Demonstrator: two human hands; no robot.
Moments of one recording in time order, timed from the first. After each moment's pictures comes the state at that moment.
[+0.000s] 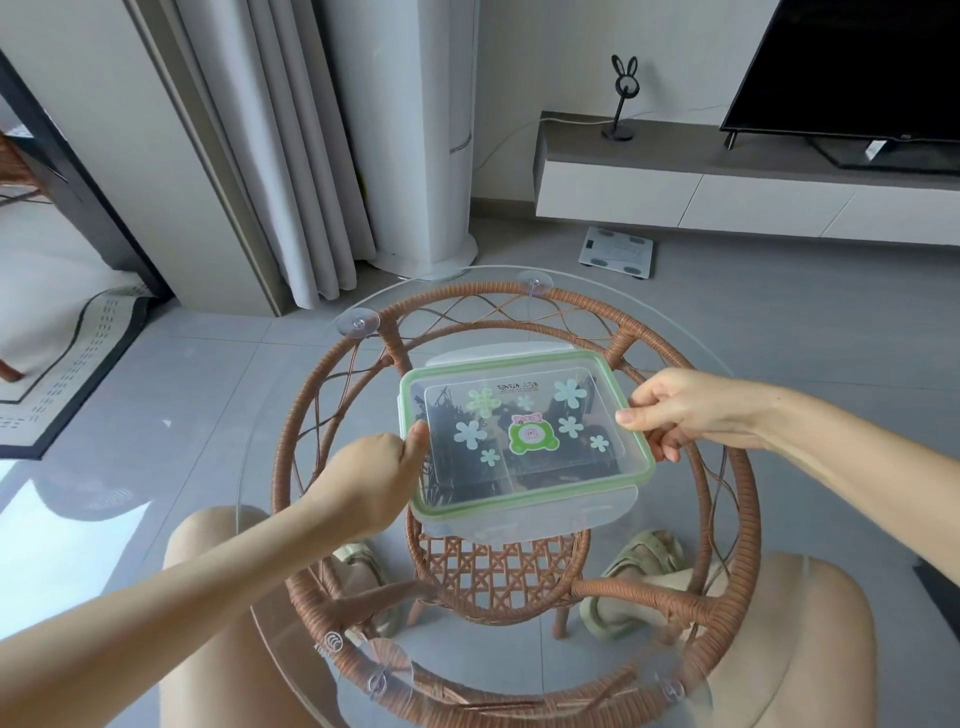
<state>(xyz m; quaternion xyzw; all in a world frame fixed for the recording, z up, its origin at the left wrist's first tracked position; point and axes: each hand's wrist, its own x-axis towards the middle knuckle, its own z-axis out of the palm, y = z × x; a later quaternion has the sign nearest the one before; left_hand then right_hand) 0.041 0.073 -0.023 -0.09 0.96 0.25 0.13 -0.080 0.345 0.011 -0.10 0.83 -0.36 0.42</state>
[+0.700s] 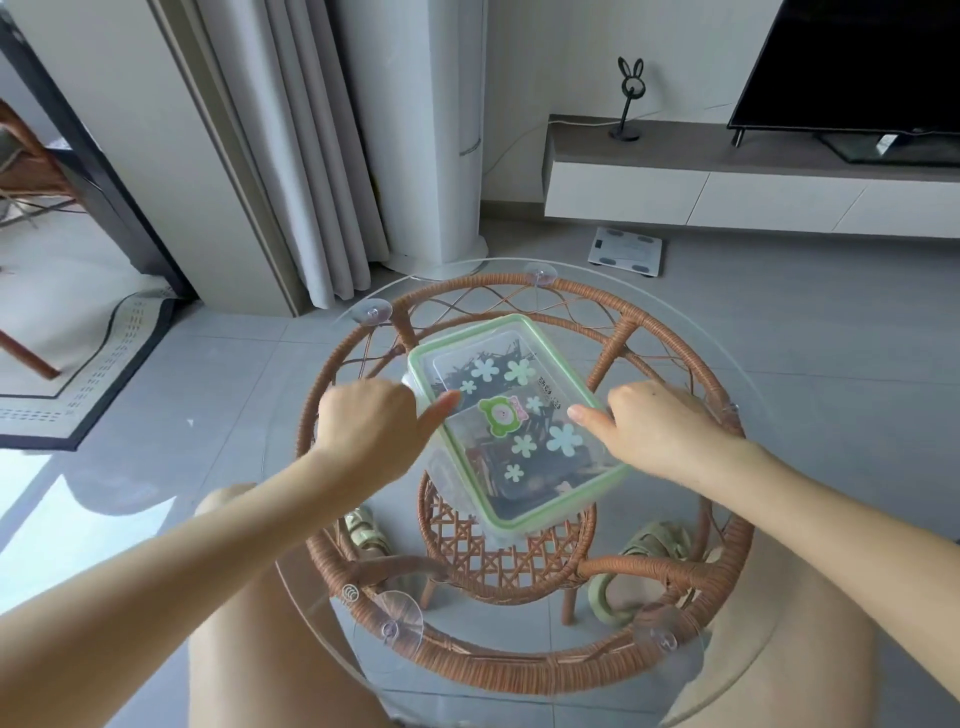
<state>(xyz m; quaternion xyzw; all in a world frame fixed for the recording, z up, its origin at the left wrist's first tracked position) 0.042 0.069 -0.011 -0.06 1.00 -0.02 0.01 -0.007 0.304 0.014 -0.19 0.98 0.00 0.09</state>
